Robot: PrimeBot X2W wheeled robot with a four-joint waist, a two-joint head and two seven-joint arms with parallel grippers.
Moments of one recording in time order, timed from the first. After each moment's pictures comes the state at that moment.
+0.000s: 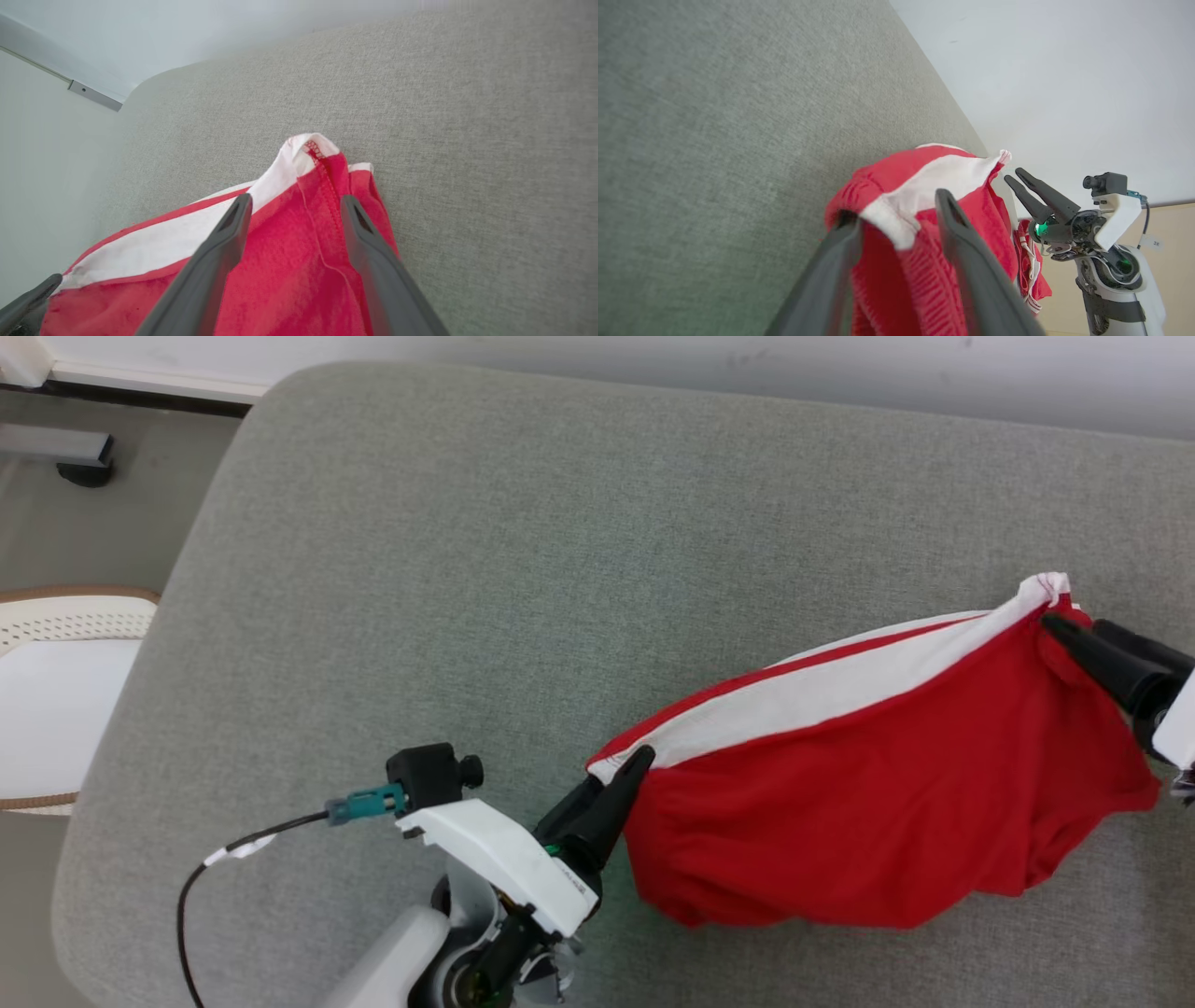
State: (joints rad) left arm -0.43 0.17 -0.62 0.16 -1.25 0.03 0.05; right arm -0.58 -0.42 0.07 0.25 0.97 0.13 0.76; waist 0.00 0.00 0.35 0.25
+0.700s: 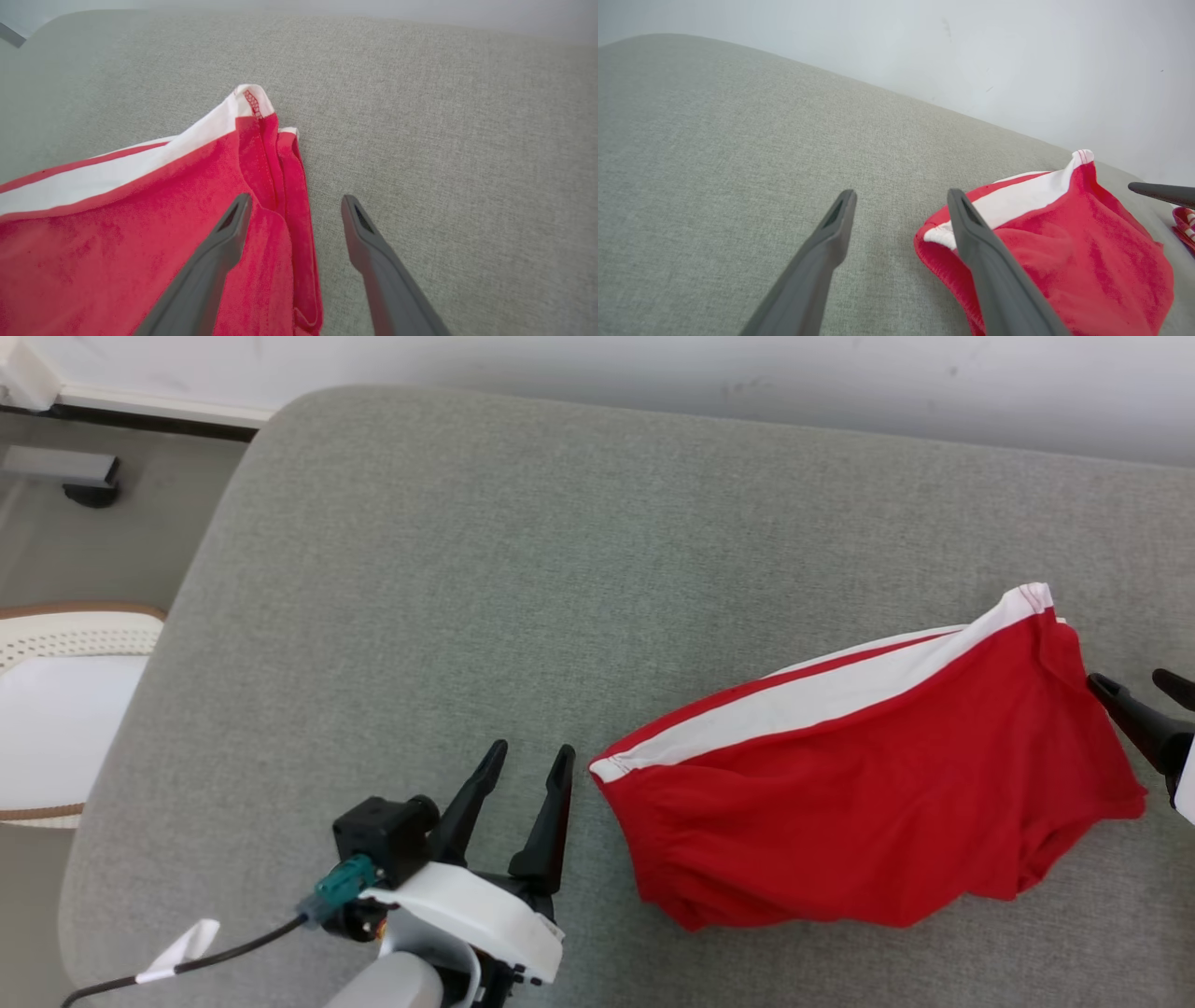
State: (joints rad) left arm -0.38 0.29 -0.70 0.10 -0.76 0.24 -0.25; right arm -0.50 -0.54 0.13 0.20 0.80 0.13 0.71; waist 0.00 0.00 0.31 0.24
